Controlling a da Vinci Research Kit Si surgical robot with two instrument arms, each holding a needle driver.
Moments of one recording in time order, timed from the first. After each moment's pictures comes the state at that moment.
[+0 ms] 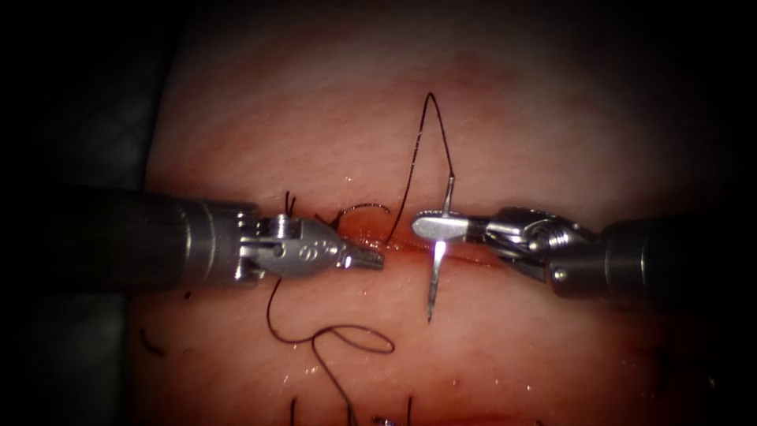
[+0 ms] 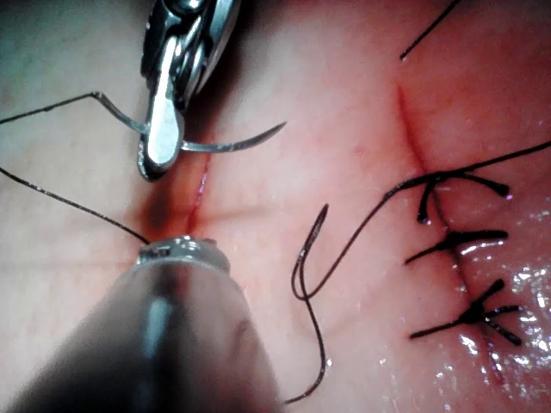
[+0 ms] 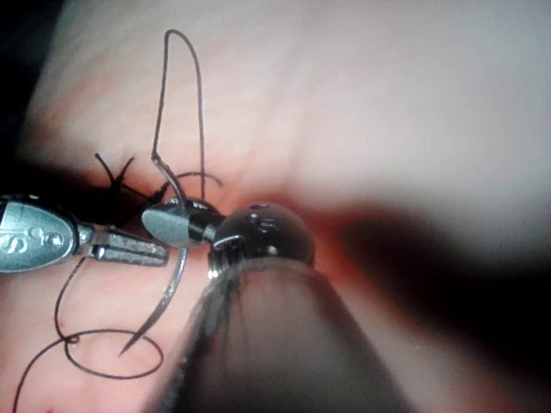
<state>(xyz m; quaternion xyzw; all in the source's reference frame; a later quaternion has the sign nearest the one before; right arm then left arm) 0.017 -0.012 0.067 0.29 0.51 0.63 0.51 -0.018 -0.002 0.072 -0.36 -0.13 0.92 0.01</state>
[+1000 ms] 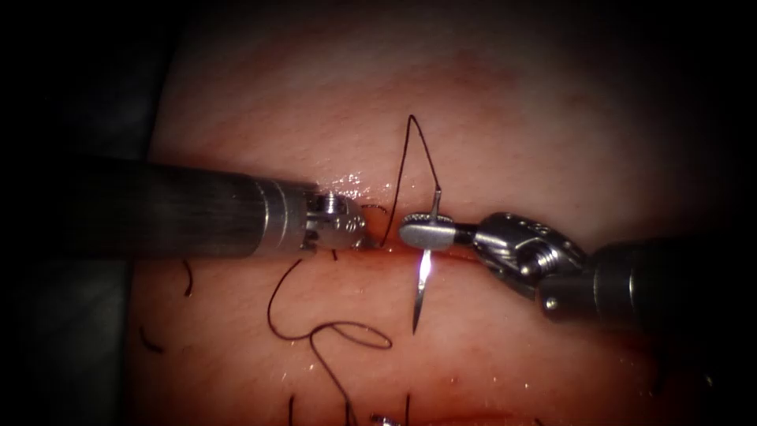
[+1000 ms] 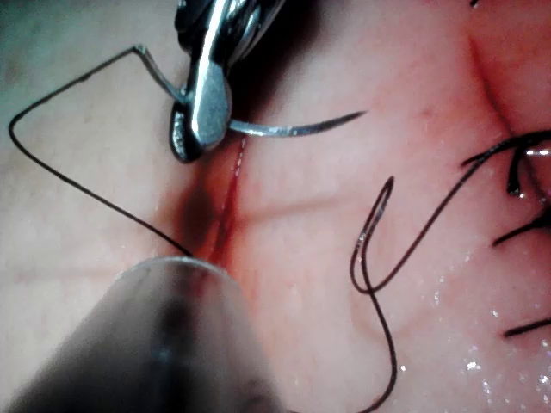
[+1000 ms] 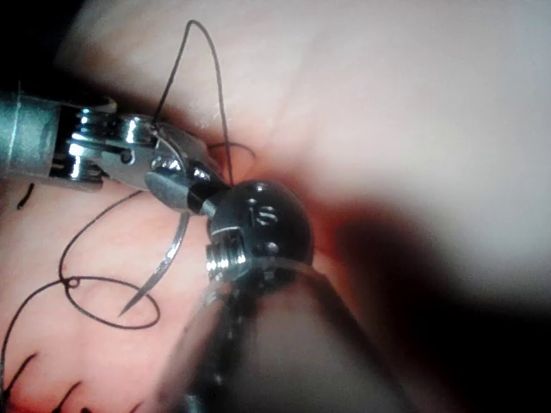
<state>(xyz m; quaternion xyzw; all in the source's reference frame) 0.019 -0.012 0.067 0.20 0.54 0.58 0.57 -0.018 -0.001 0.085 -0.19 -0.23 0.95 -0.02</state>
